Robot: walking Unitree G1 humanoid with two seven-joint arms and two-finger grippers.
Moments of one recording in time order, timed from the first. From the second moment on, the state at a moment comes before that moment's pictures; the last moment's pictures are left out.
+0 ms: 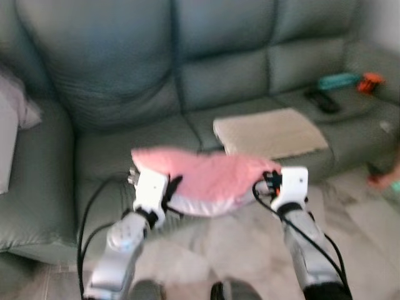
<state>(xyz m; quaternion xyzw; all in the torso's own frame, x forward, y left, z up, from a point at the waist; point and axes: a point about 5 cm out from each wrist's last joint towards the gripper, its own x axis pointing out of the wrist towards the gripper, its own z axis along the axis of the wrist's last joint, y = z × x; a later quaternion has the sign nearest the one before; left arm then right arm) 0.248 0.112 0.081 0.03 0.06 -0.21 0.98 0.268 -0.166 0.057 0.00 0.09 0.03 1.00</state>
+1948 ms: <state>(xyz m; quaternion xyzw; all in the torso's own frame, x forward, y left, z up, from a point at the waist) 0.259 0.140 0.084 0.04 0.04 -0.08 1.00 0.268 -0.139 0.069 0.02 0.06 0.12 0.99</state>
